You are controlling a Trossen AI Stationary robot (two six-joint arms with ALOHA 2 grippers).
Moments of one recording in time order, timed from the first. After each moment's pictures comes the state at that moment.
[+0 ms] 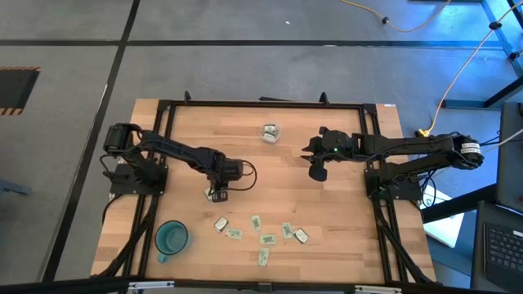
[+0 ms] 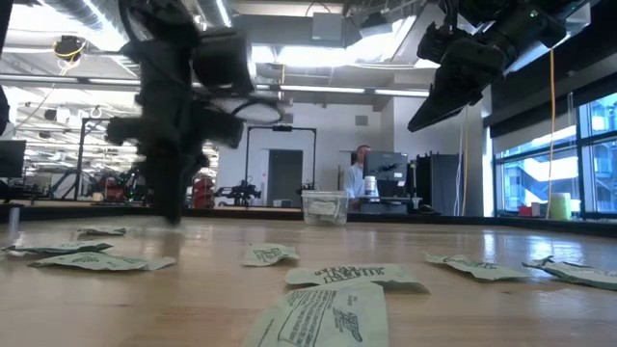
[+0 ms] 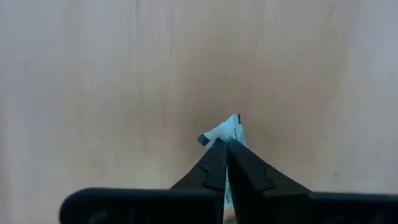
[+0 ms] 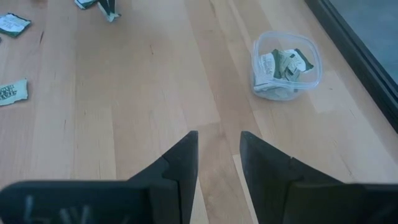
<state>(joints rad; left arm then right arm) 0.00 1.64 0.89 -0.63 0.00 -0.14 -0.13 1.12 0.70 -0.28 0.14 0.02</state>
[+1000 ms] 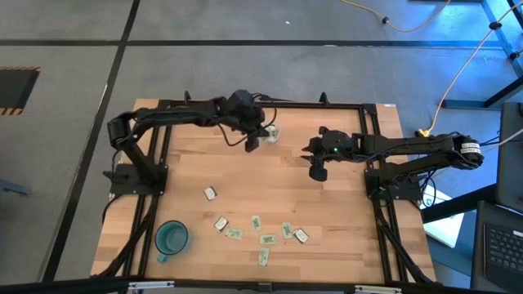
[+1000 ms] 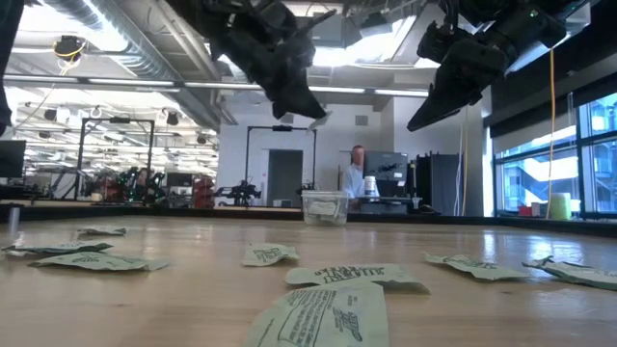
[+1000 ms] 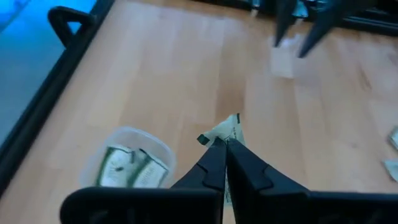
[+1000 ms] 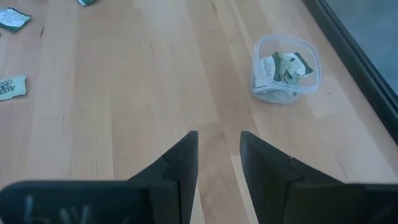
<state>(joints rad) 0.42 1.67 1.26 -0.28 0.31 0.09 -0.13 1.12 0.70 -0.28 0.14 -0.01</state>
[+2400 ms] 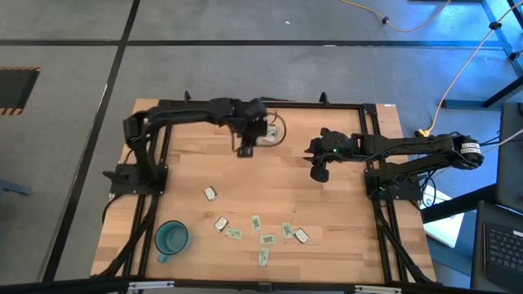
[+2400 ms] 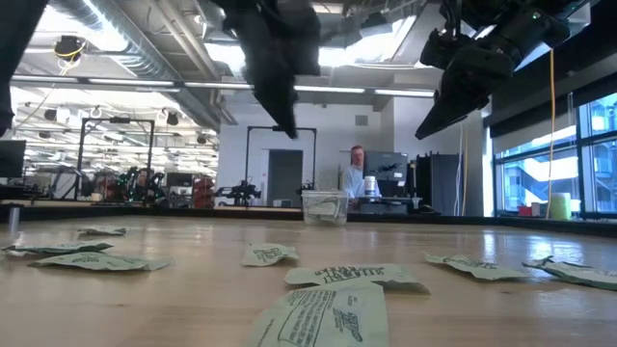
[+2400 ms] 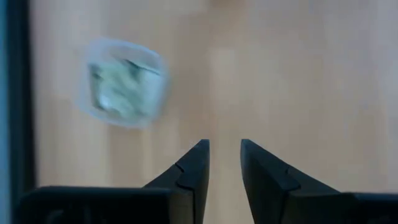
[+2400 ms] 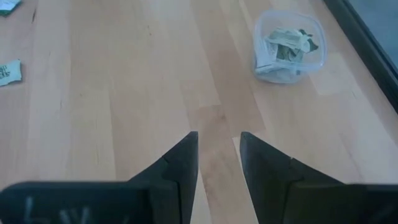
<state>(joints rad) 0.32 1.79 1.55 -0.90 0.08 0.36 -0.13 1.12 0.70 -0.34 0.14 0.03</state>
